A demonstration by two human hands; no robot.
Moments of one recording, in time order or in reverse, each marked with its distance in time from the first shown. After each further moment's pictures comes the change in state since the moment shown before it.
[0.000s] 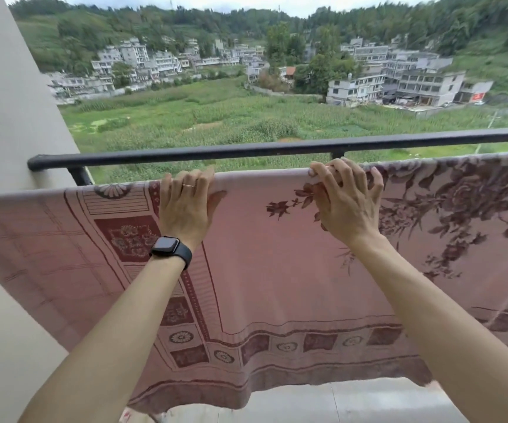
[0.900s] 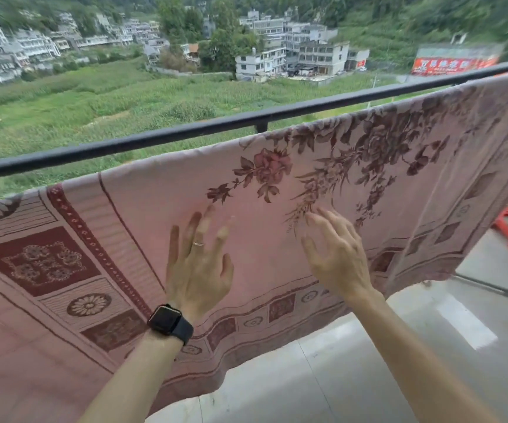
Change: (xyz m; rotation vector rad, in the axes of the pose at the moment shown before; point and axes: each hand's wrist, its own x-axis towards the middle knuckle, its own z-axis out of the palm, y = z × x) left_hand -0.093 0.092 0.002 -0.371 -0.220 0.254; right_hand -0.152 -0.012 -0.064 0.242 -0.218 0.499
